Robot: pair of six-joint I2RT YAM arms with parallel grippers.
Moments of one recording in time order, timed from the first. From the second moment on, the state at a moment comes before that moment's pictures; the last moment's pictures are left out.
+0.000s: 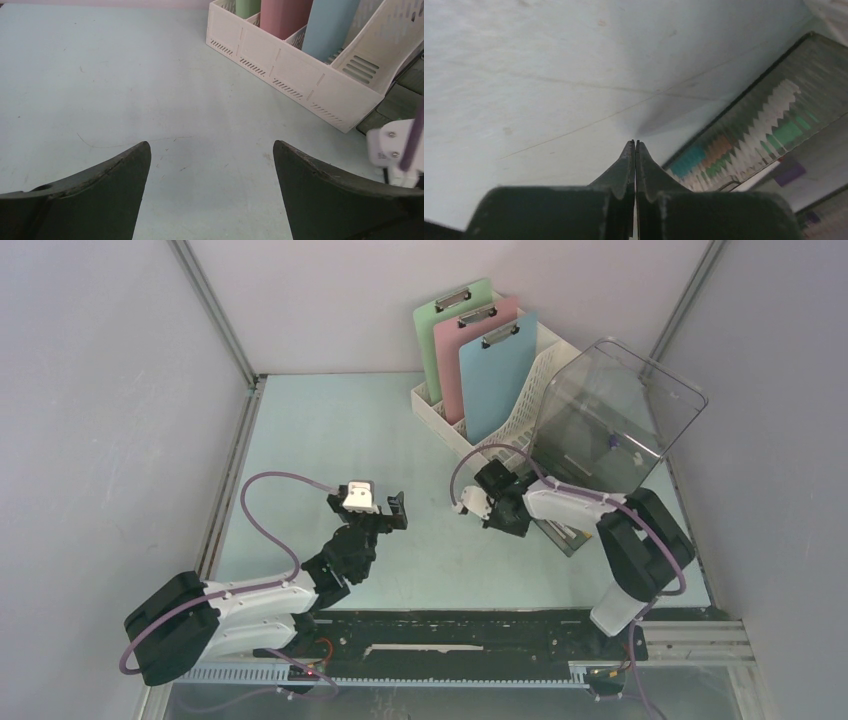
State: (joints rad) left arm -0.92 1.04 0.24 0.76 -0.78 -0.15; right arm 0.64 1.63 0.96 -0.64 0.08 -0.62
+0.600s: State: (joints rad) left arm -0.92 1.04 0.24 0.76 -0.78 -0.15; right arm 0.38 1.66 0.96 -0.58 0.43 -0.56
